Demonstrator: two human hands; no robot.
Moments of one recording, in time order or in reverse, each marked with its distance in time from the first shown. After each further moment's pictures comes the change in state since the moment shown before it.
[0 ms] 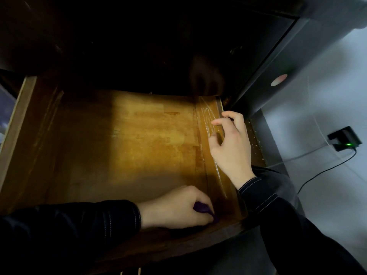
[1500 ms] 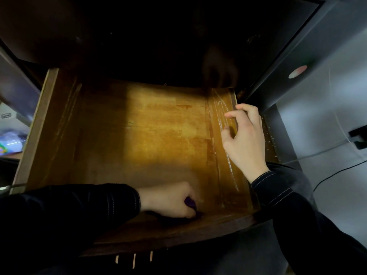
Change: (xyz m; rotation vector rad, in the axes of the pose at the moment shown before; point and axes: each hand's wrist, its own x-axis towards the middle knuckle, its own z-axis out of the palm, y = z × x) left_hand -0.023 -0.024 -0.014 0.087 -0.154 -0.197; right_hand -0.001 -0.001 0.000 -0.006 0.007 0.004
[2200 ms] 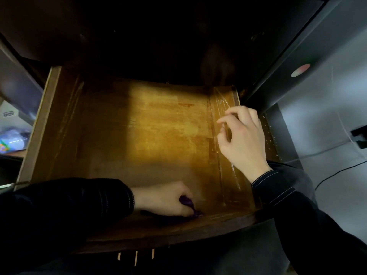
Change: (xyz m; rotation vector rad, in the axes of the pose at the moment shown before) left_hand -0.012 -0.013 -0.003 -0.055 -0.006 0.018; right_hand -0.003 -0.007 -0.003 -0.151 -0.046 -0.195
